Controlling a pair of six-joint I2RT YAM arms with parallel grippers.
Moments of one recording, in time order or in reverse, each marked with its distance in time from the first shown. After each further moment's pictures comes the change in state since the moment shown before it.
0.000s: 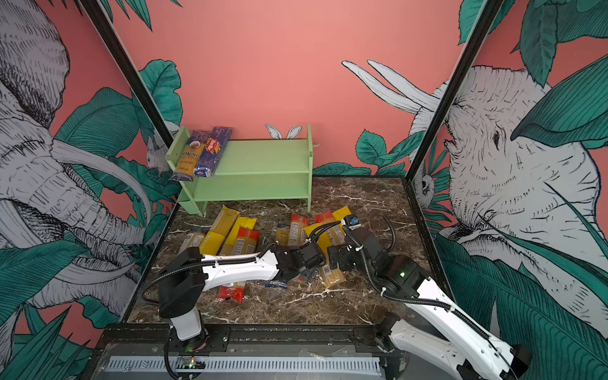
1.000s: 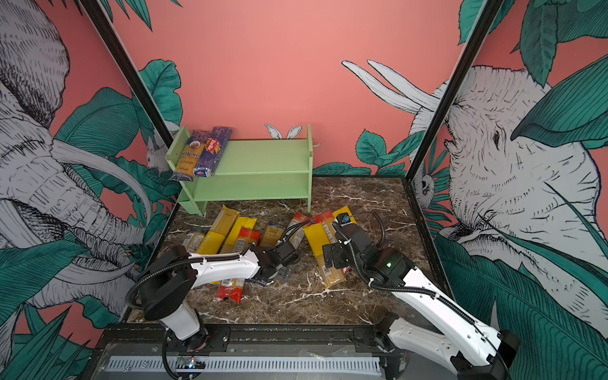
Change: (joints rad) left arm 0.164 -0.138 -0.295 0.070 0.007 -0.023; right arm 0.000 0.116 0.013 0.021 -0.012 -0.010
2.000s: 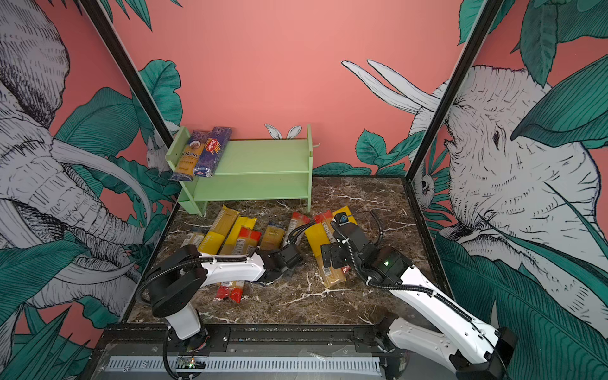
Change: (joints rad) left arm -0.027 0.056 -0.018 0.173 0.020 0.003; right arm 0.000 0.005 0.000 0.009 -0.016 -0.001
